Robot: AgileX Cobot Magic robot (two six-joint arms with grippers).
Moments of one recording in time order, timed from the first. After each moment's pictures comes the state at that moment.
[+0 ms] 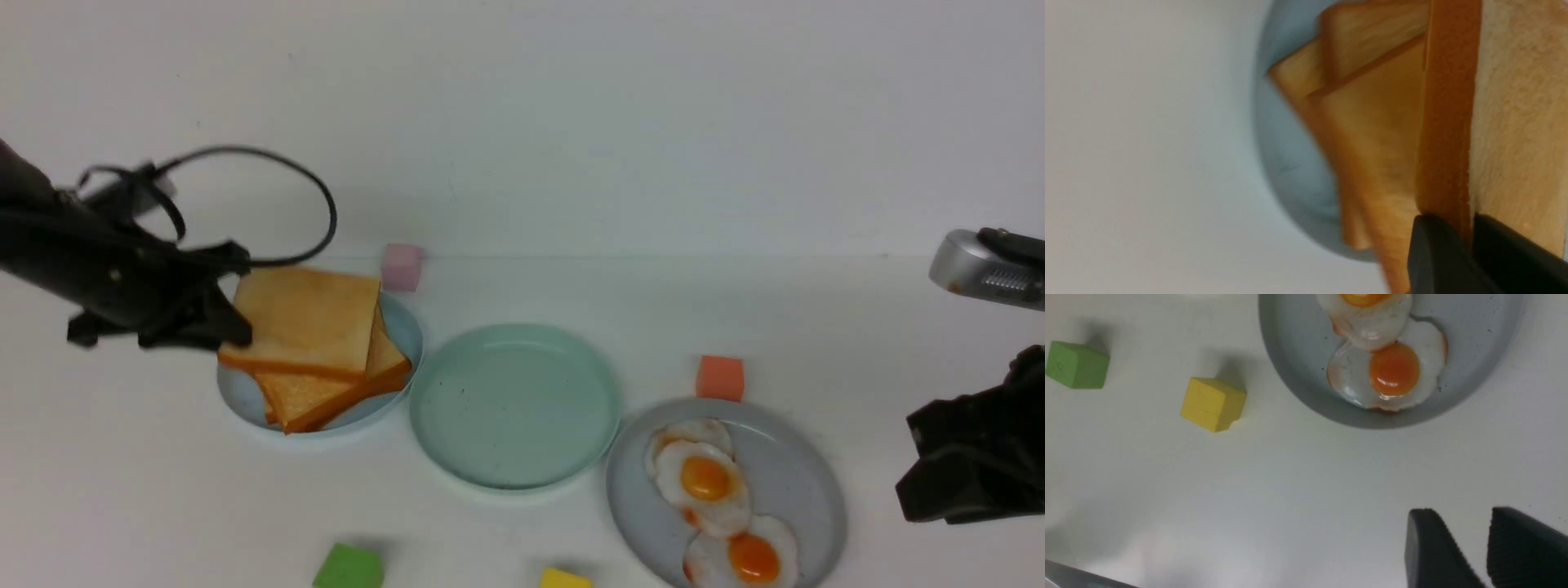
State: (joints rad) right arm 0.19 1.18 -0.96 0.35 1.09 -0.01; left arm 0.13 1.80 -1.33 -0.63 0.82 0.31
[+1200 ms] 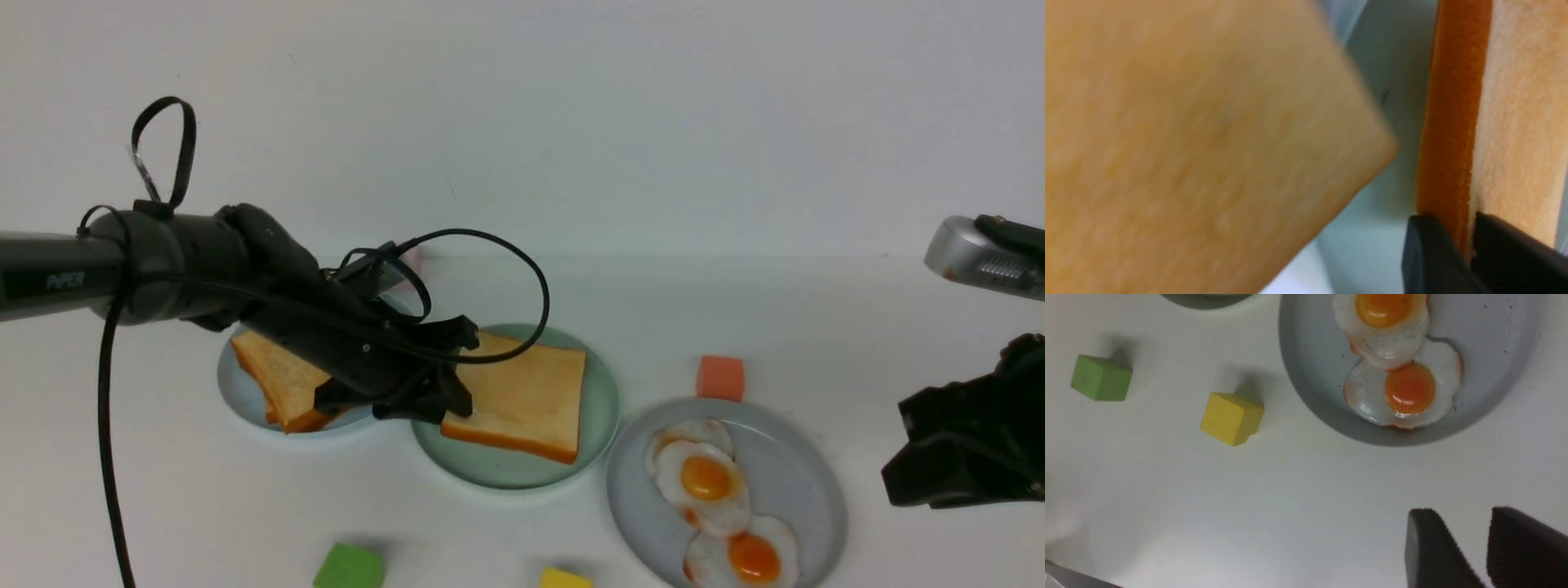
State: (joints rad) right arm 0.19 1.18 -0.96 0.39 1.06 -0.03; left arm -0.24 2.01 -1.31 -0.80 0.66 0.24
